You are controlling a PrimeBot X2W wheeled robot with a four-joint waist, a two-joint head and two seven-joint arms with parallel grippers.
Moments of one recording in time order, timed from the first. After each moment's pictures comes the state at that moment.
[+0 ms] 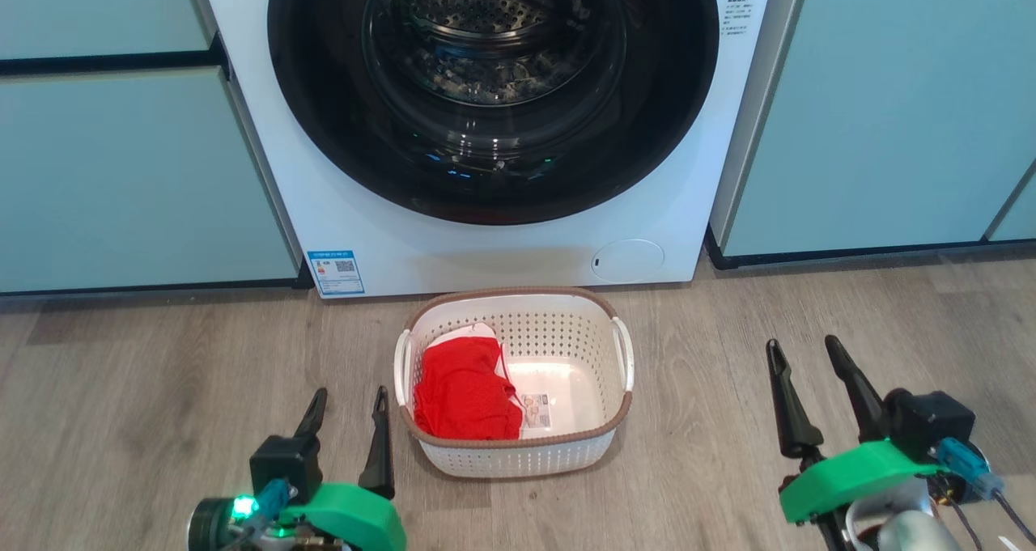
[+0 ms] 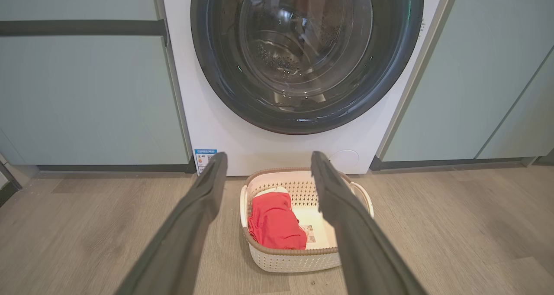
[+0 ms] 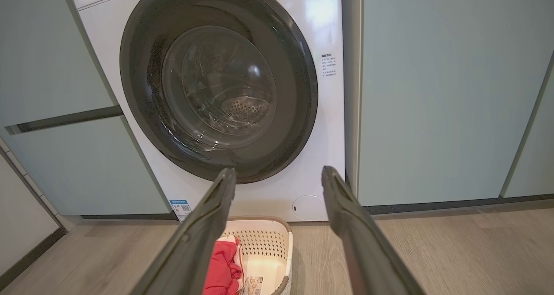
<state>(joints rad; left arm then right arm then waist) 0.03 0.05 -0.26 0.26 -0.24 0.18 -0.25 0.00 -0.04 -0.03 0.29 0.20 0.13 -0.25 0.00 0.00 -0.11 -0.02</state>
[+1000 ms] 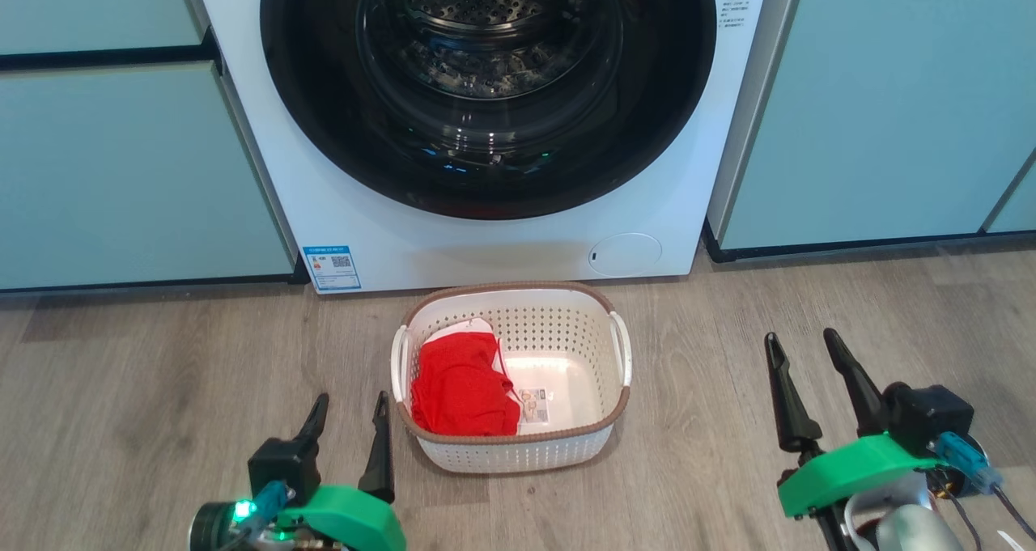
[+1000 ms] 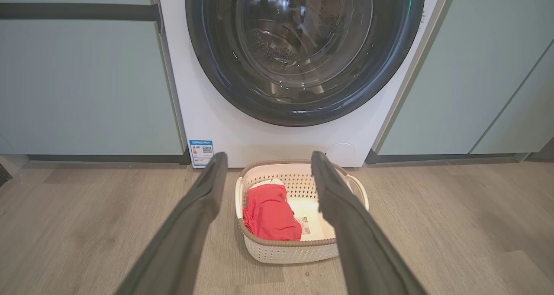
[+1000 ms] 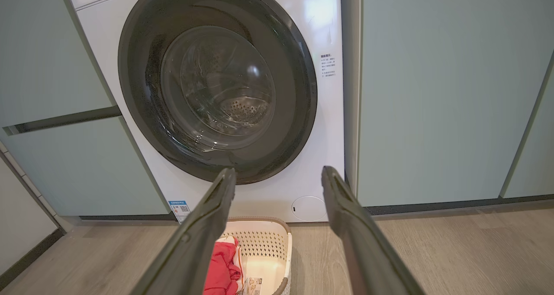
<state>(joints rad) 0.03 0.05 -0.26 0.28 -0.26 0.16 -0.25 -0.01 -0.04 -0.02 0.29 0.20 0.13 -0.25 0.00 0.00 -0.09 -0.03</state>
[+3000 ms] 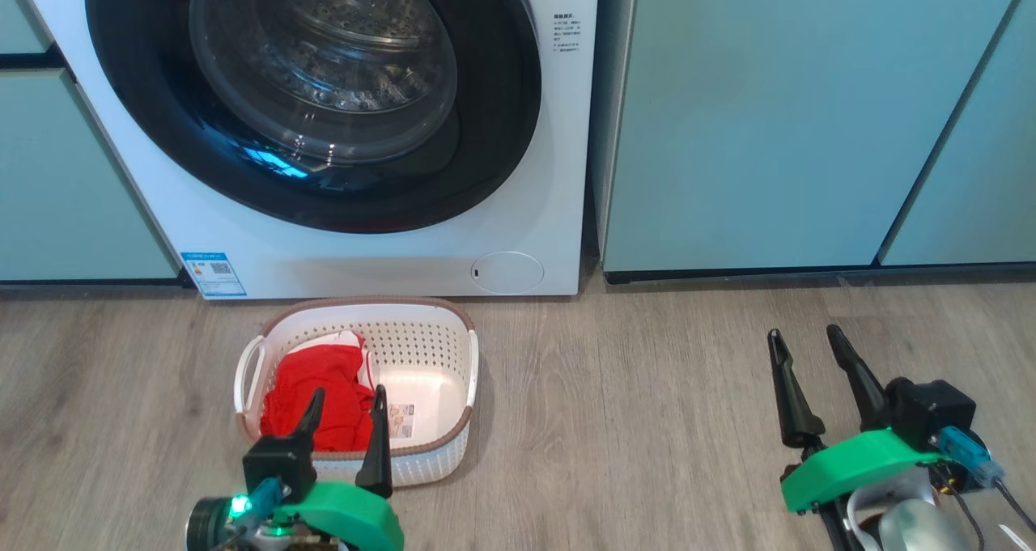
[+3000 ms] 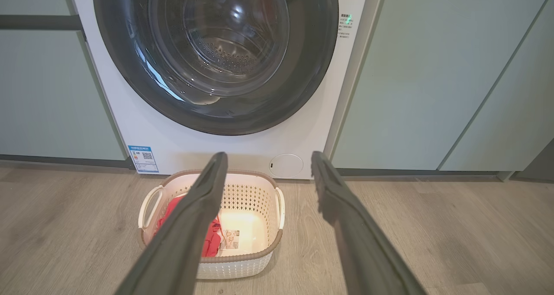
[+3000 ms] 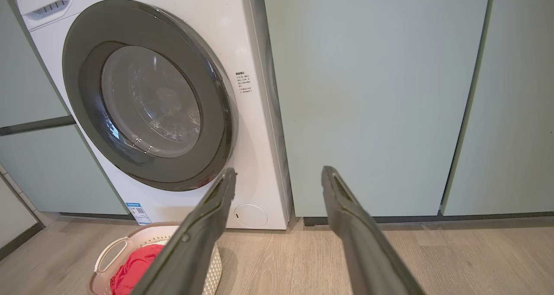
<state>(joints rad) 0.03 0.05 -0.24 0.27 -0.25 0.15 -0.25 -0.03 -0.04 -0.03 0.31 0.20 0.13 -0.25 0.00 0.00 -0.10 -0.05</state>
